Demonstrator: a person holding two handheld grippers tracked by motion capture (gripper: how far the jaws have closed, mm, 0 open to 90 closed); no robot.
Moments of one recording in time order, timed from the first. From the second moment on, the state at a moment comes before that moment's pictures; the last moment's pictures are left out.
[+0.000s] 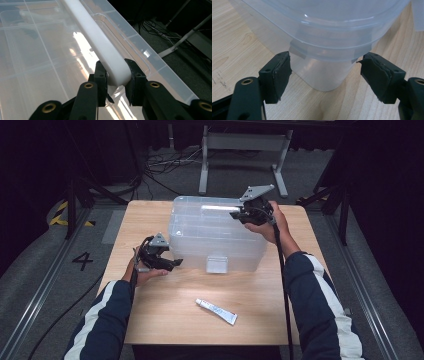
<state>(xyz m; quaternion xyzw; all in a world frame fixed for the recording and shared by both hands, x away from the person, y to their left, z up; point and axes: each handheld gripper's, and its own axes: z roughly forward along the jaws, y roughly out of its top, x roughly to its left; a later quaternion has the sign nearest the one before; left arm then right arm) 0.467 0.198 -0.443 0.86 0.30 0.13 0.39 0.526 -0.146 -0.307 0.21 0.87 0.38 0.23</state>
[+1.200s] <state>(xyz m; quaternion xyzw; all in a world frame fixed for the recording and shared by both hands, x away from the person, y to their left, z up) 0.443 0.231 -0.406 0.87 0.26 0.16 0.39 0.514 -0.154 -0.307 0.19 0.87 0.39 0.22</state>
